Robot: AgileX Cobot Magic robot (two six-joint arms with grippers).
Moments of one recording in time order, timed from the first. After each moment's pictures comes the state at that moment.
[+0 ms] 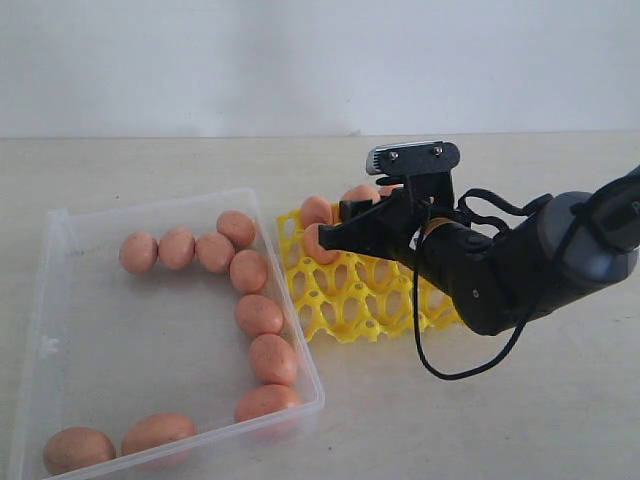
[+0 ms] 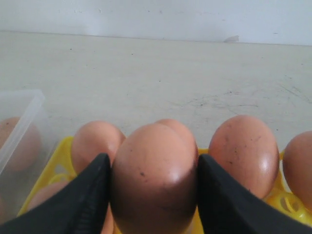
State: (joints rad) left arm -0.03 0.00 0.00 -0.03 0.23 0.02; right arm 0.56 2.02 -0.85 0.17 -0.75 0.09
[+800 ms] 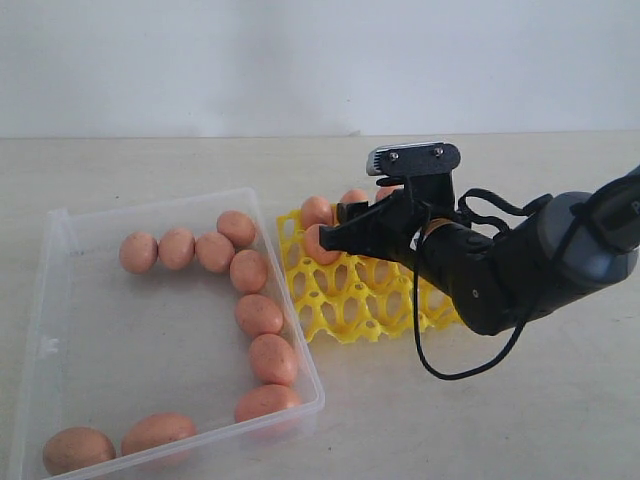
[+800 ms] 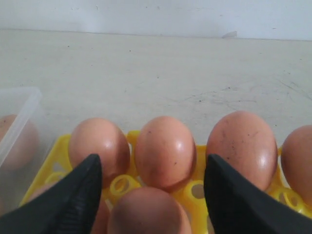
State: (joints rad) left arm -0.03 0.00 0.00 -0.03 0.23 0.02; right arm 0.56 2.03 -0.85 0.17 -0.74 0.09
